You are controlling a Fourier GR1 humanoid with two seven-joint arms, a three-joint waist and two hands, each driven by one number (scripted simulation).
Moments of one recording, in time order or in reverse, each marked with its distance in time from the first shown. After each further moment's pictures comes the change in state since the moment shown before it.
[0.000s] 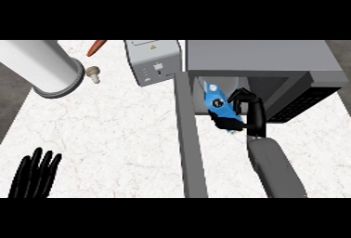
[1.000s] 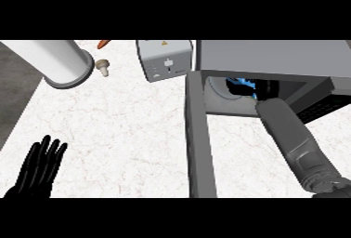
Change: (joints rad) left arm -0.094 0.008 0.021 0.043 -0.033 -0.018 0.051; right arm -0.456 -0.153 -0.084 0.607 0.170 -0.289 0.073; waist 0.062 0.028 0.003
